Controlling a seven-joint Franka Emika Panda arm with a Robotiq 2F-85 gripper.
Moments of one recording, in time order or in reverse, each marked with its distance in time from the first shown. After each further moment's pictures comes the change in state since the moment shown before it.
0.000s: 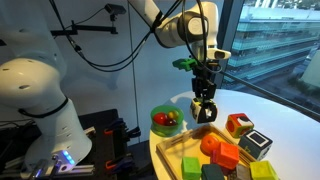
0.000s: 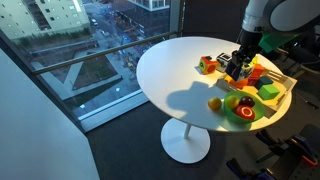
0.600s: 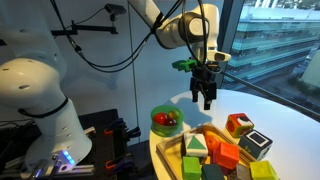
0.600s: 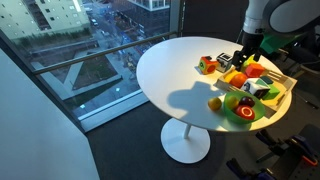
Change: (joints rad) arm 0.000 0.007 -0.006 0.004 -0.018 -0.044 0.009
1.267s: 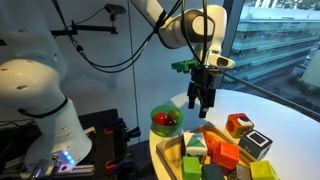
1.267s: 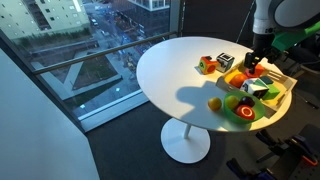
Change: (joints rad) arm -0.025 -0.005 -0.032 0.009 0.008 -0.146 -0.028
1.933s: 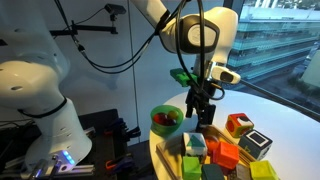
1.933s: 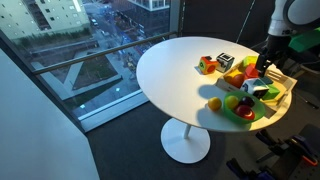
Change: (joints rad) arm -0.072 -0.028 -0.059 -0.075 0.117 0.072 -0.168
